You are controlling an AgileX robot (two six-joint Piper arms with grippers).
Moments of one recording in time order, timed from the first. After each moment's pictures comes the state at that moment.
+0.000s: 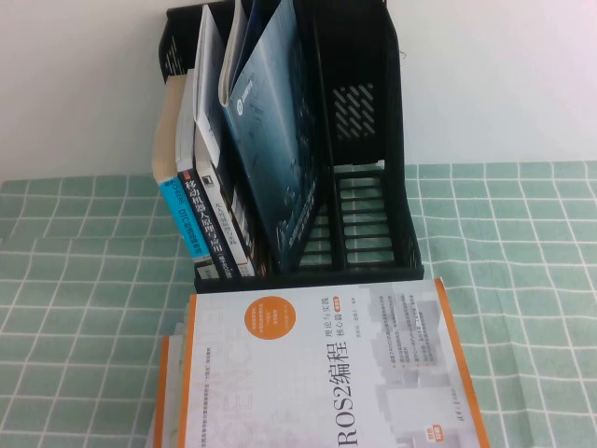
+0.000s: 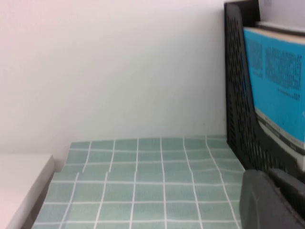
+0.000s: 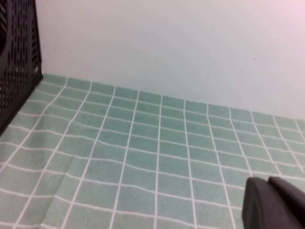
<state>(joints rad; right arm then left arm) -0.04 -0.01 0.03 -0.02 0.22 -0.19 -0.04 -0.01 0.02 -0.15 0.08 0.10</state>
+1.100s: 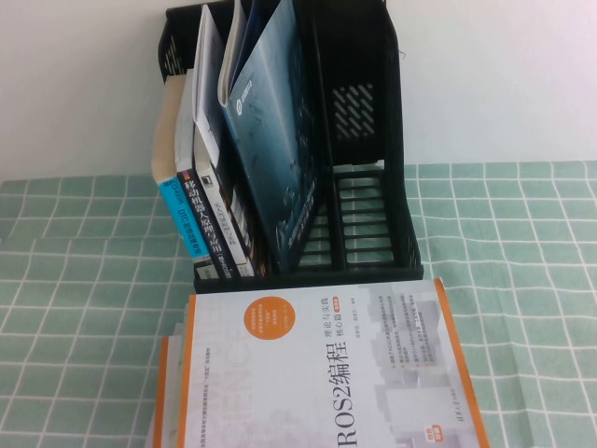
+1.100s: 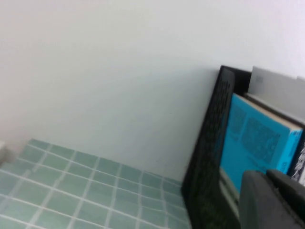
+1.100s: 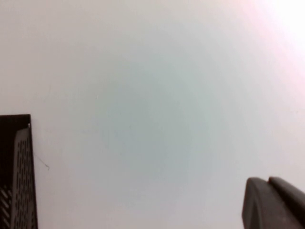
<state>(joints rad) -0.04 -0.01 0.03 0.01 -0.24 -0.09 -0.04 -0.01 0.02 -0.16 -0.03 -0.24</state>
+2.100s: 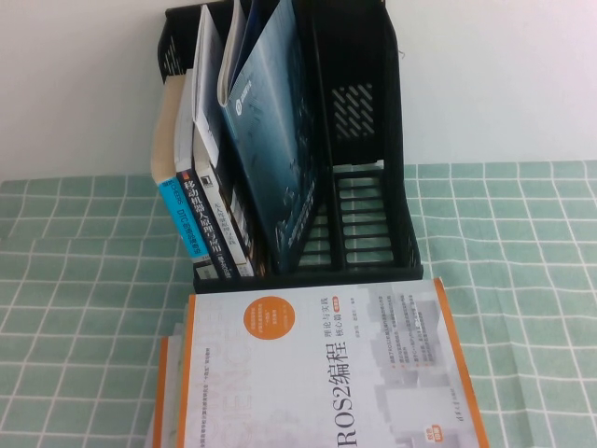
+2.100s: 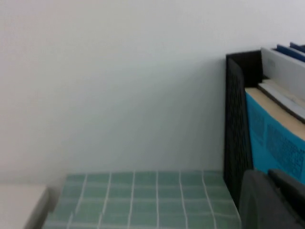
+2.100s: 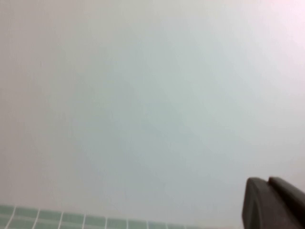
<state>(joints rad) -0.04 0.07 -0.40 -0.46 0.28 0.14 -0.05 0.40 -0.36 0.08 0.07 -0.13</state>
